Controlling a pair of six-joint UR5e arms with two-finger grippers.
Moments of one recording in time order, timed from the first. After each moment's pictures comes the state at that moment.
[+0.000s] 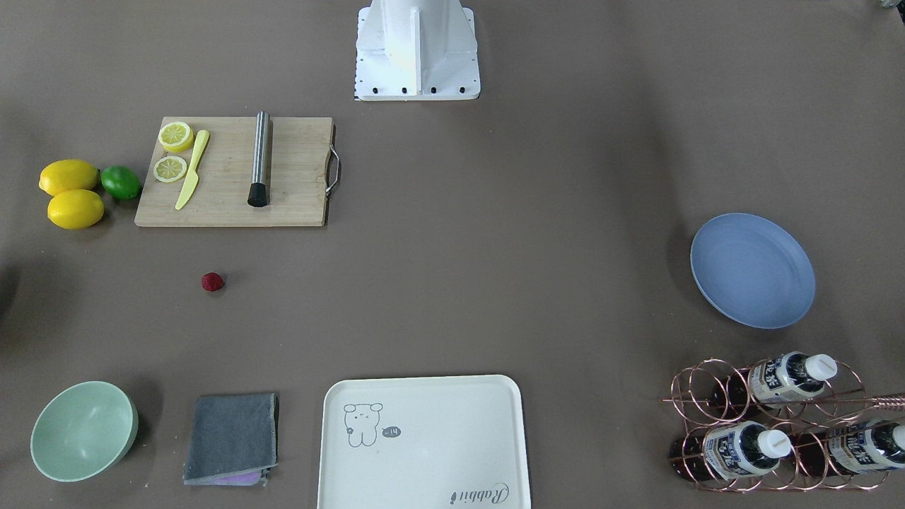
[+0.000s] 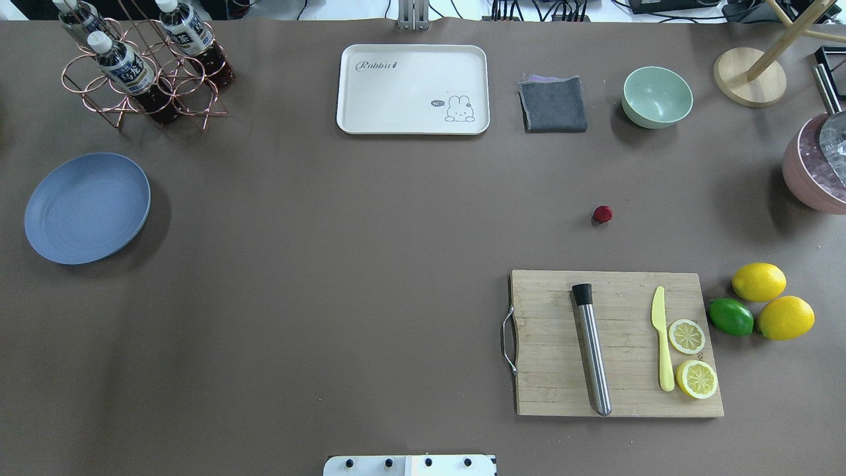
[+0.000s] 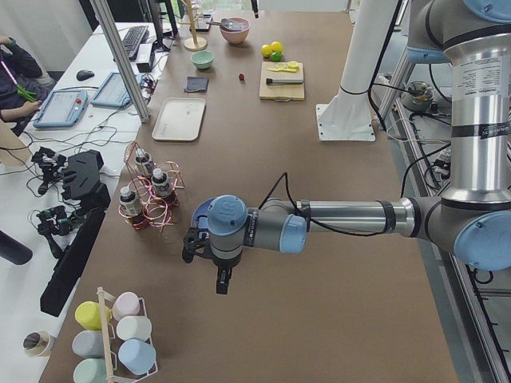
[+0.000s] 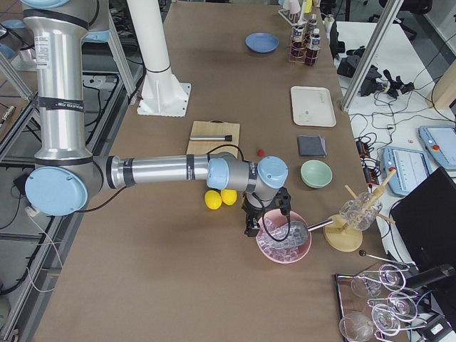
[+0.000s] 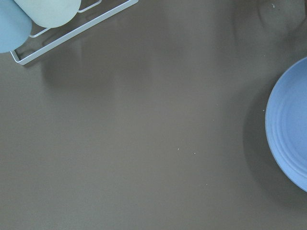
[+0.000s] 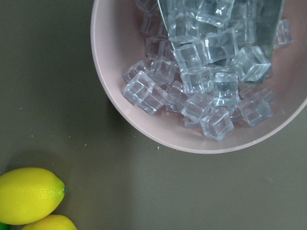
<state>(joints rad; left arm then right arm) -1.59 -1.47 -1.65 -1.72 -2.35 -0.01 1.44 -1.59 1.67 -1.74 2.34 -0.11</state>
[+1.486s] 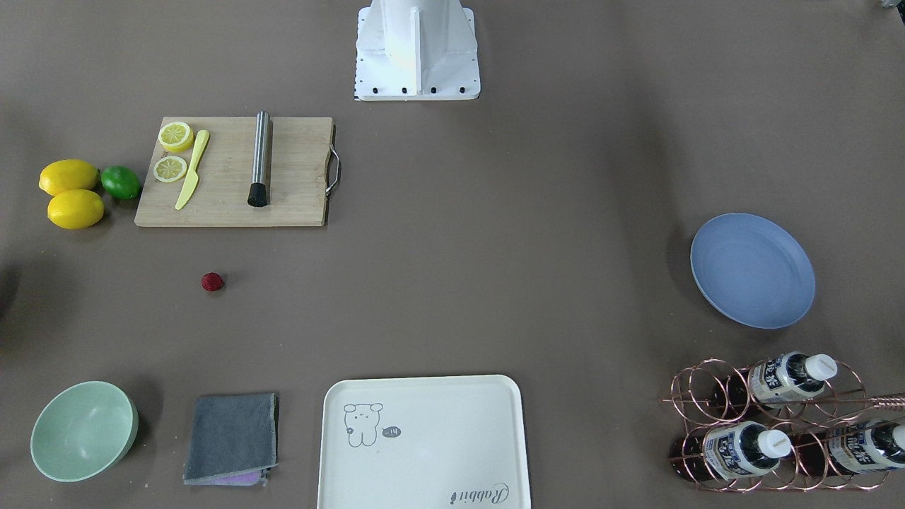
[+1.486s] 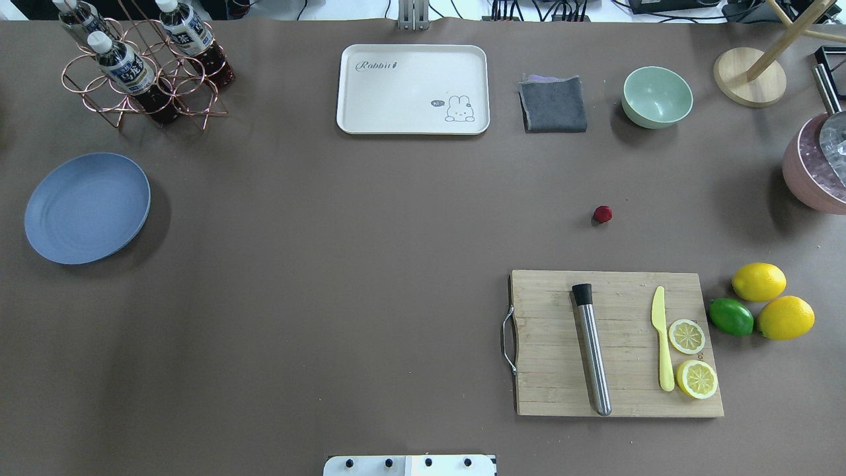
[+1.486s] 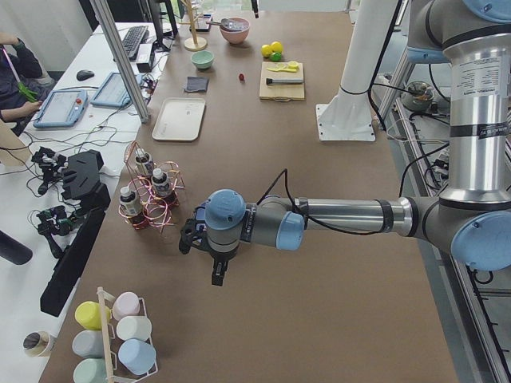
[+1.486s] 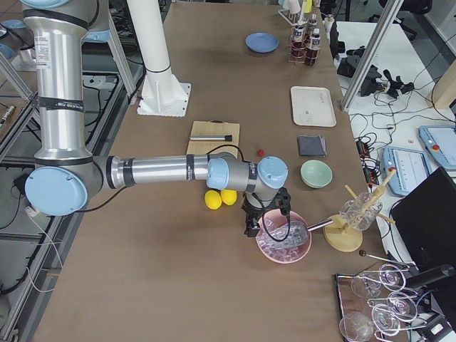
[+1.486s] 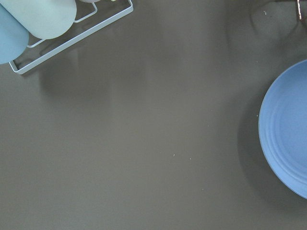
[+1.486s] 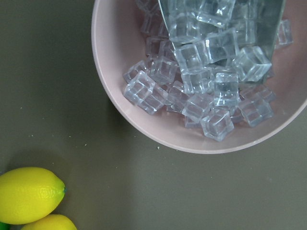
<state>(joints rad) -1.59 -1.49 -1.65 -1.78 -2.39 -0.02 1.44 -1.59 1.67 -1.74 2.34 -0.11</state>
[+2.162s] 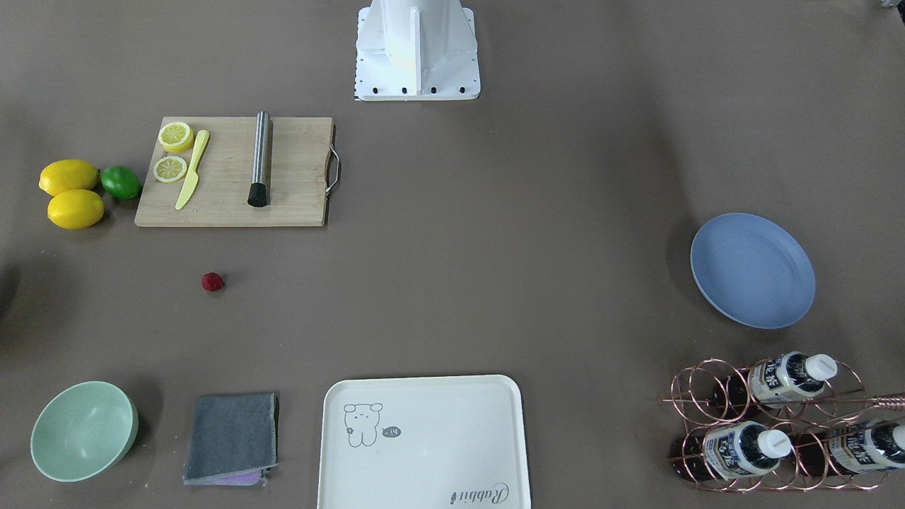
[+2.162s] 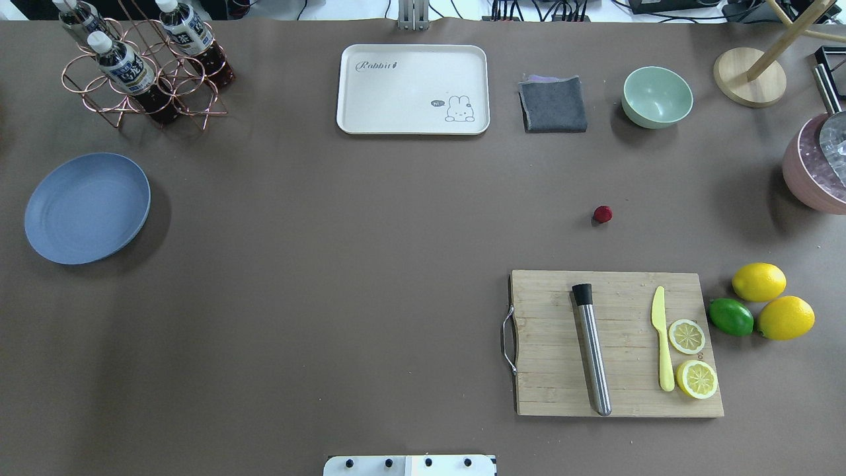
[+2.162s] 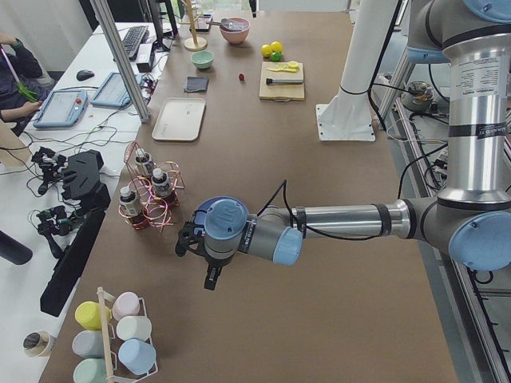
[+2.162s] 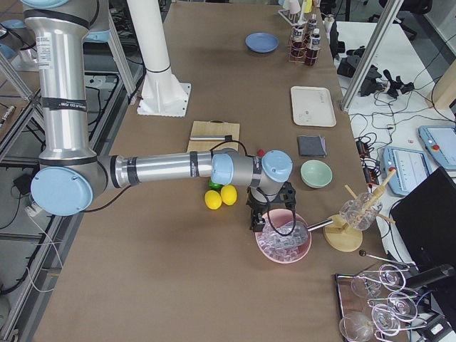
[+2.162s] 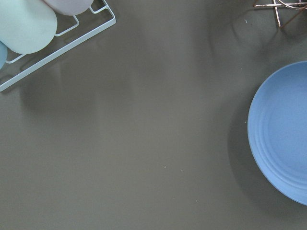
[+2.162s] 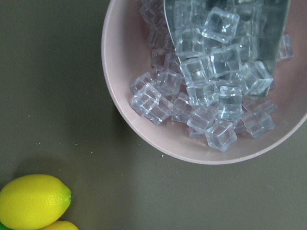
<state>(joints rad) -1.59 -1.51 -1.57 -1.93 -2.40 -0.02 1.44 -1.55 1.69 -1.74 2.36 -0.10</state>
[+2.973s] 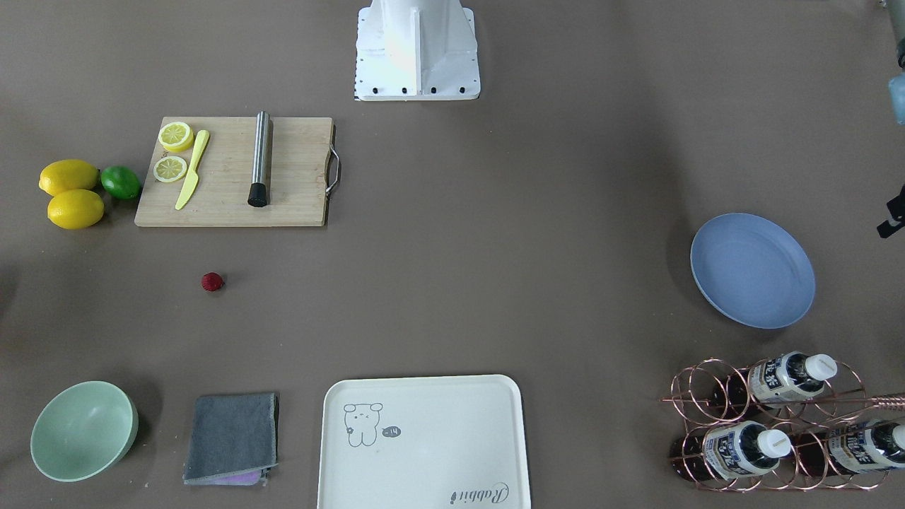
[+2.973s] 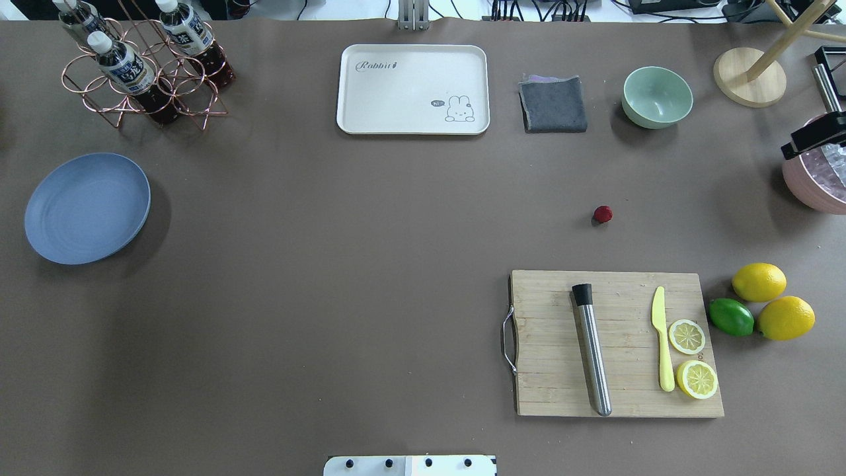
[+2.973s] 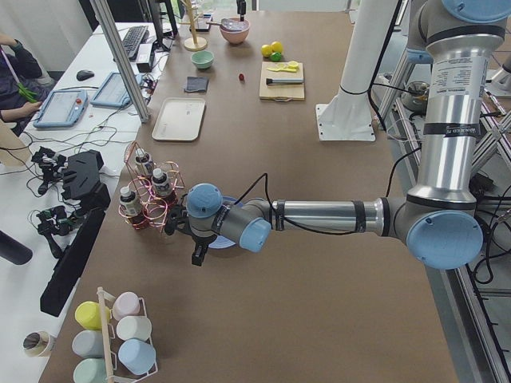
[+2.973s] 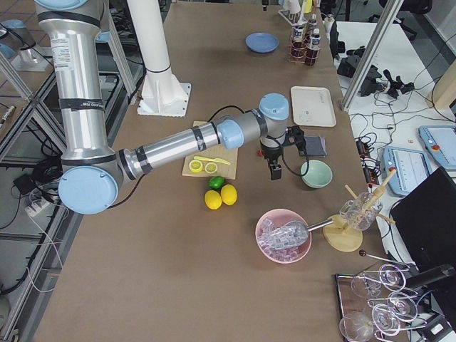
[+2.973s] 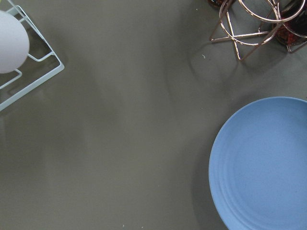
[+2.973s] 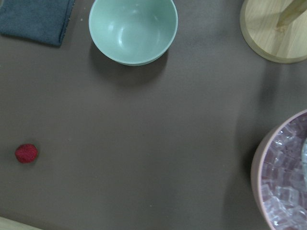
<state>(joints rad) -1.38 -1.63 -1.43 -2.11 -2.39 -0.29 1.24 -1.48 1.88 -1.49 2.27 0.34</state>
